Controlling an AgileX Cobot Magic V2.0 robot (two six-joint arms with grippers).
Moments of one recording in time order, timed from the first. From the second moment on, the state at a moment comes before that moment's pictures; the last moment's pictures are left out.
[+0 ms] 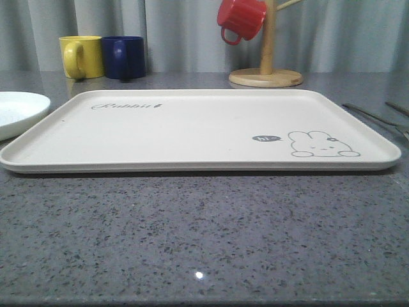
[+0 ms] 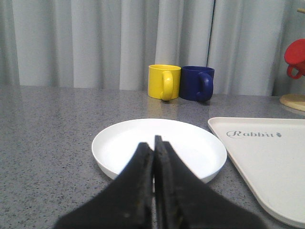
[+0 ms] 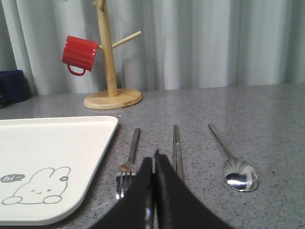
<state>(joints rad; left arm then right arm) -0.04 0.00 0.00 -0.01 0.01 -0.11 0.04 -0.01 0.02 -0.07 -0.02 0.18</state>
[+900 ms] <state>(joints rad) -0.04 0.00 -0.17 -0.01 0.17 -0.11 0.04 -0.01 0.02 -0.07 -0.02 0.18</state>
